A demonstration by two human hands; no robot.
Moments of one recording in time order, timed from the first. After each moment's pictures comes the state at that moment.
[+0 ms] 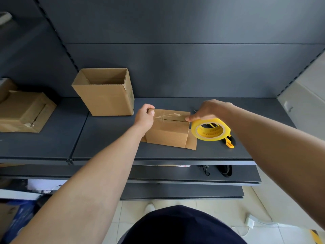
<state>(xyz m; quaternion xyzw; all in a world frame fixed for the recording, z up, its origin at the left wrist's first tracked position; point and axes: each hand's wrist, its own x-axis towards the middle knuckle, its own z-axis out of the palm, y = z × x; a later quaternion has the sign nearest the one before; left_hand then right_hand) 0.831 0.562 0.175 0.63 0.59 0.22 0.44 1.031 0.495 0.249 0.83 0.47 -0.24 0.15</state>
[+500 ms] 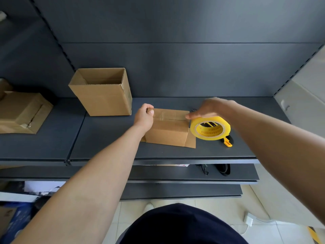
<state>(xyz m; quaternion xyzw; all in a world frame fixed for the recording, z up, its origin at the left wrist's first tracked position) 0.835 0.558 0.176 0.64 0.59 0.22 0.44 1.039 0.491 0.252 0.84 0.48 -0.23 0.14</state>
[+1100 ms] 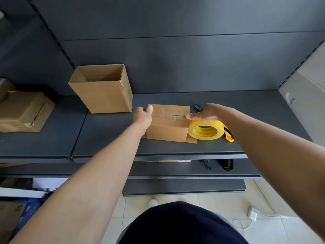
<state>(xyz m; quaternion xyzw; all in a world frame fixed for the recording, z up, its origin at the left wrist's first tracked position) 0.837 0.547 0.183 0.56 0.67 0.19 0.46 1.049 0.480 0.208 0.83 0.45 -0.32 0.06</state>
